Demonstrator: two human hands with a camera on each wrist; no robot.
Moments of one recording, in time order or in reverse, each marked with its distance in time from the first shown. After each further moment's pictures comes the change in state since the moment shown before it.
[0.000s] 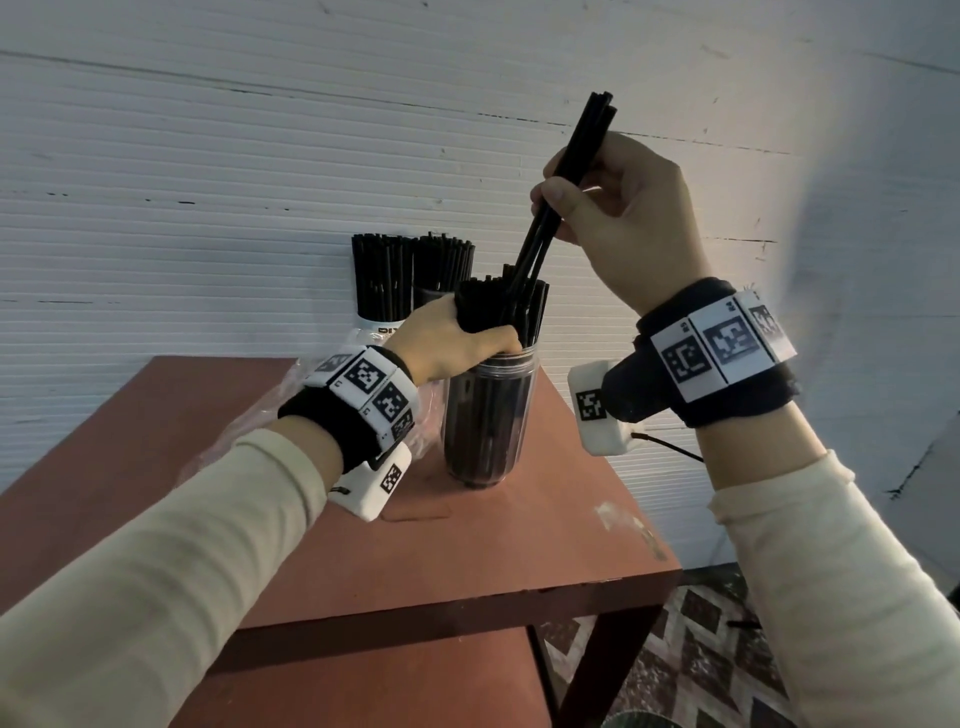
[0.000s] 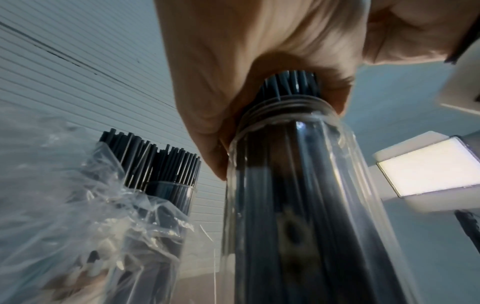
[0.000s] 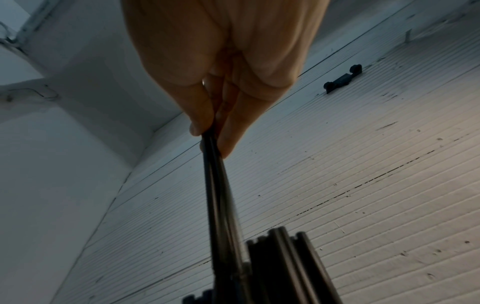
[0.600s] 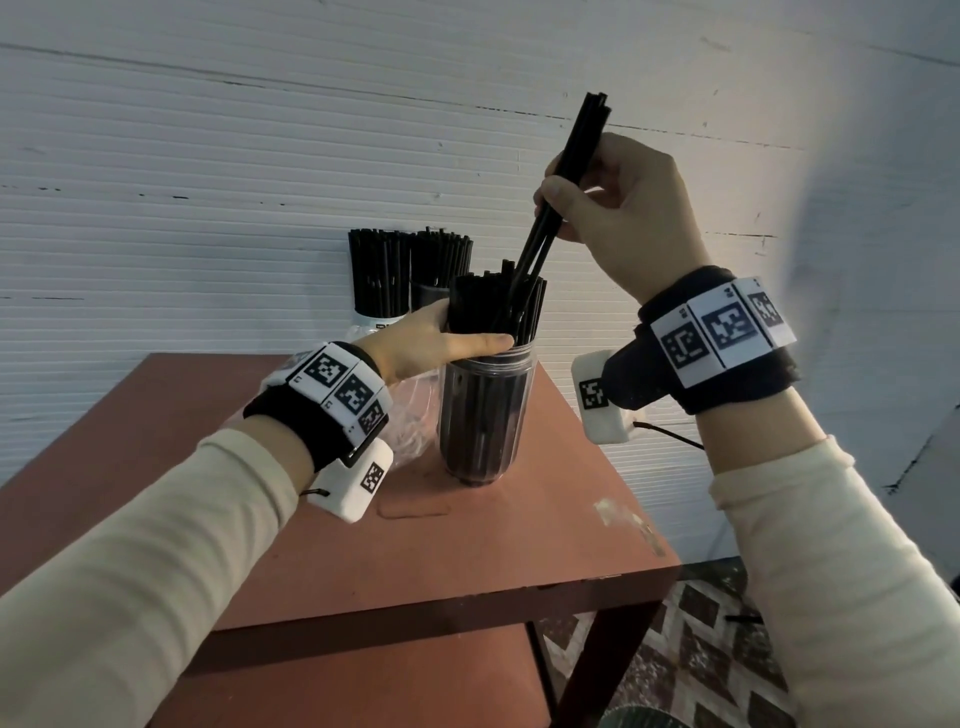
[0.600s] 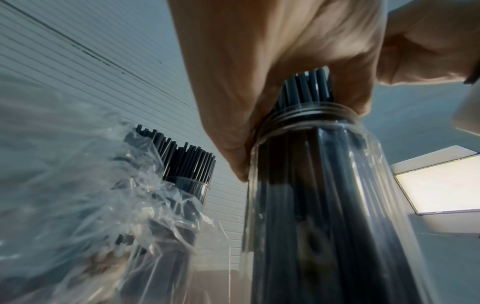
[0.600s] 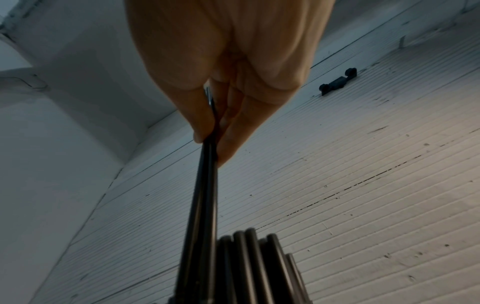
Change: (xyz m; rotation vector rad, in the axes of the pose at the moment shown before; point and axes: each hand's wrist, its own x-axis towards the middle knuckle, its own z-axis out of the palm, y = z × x) left_hand -0.005 -0.014 -0.011 -0.269 -0.241 -0.049; right_hand 0.007 0.009 -0.003 -0.082 0.003 0.046
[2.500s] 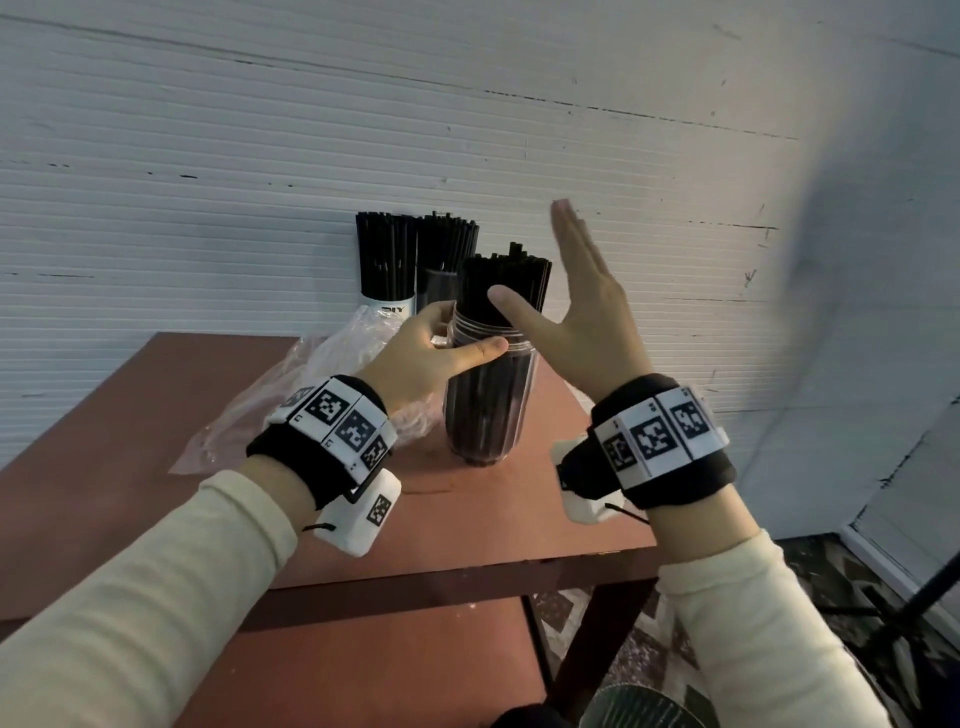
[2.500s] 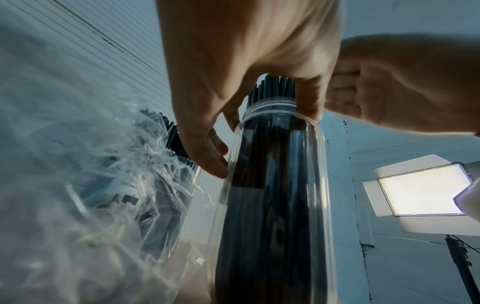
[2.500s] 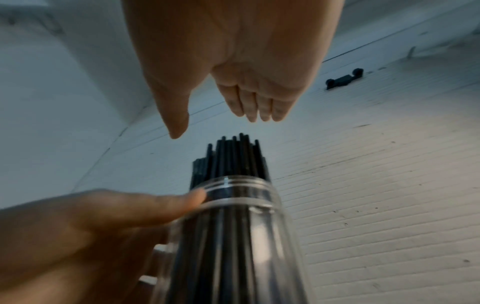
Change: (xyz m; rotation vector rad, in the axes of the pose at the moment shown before) left_hand -0.025 -0.027 0.021 -0.077 0.278 0.013; right_hand -0.073 0.026 0.034 -0.357 -0.116 0.018
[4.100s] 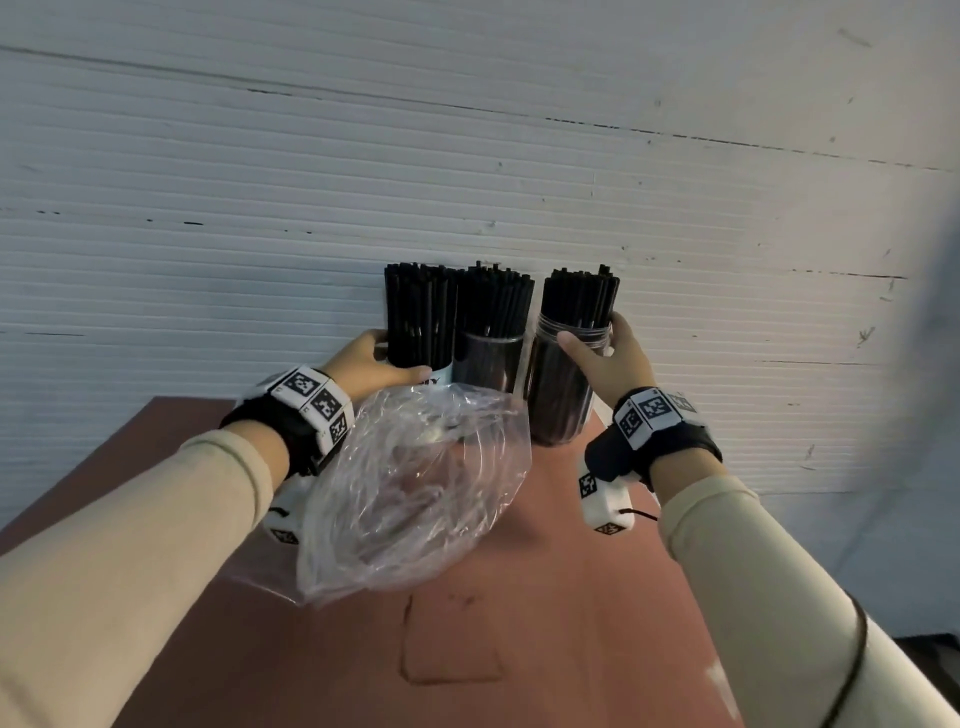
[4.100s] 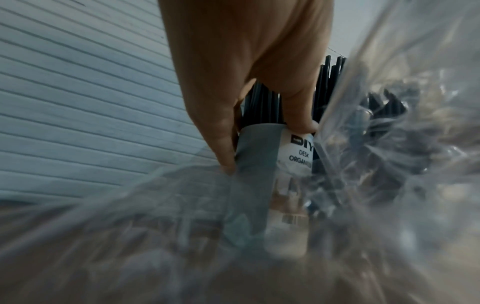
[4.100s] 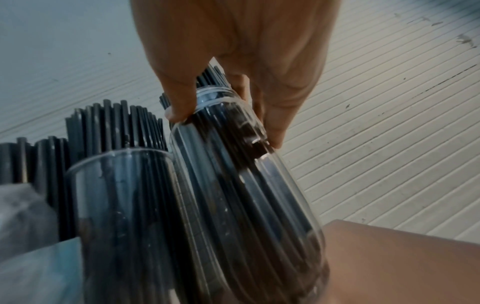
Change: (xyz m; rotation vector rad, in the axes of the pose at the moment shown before) left_hand 0.153 -0.086 -0.106 0.219 0.109 -0.187; right_hand 0.125 0.152 0.111 0.201 0.005 0.496
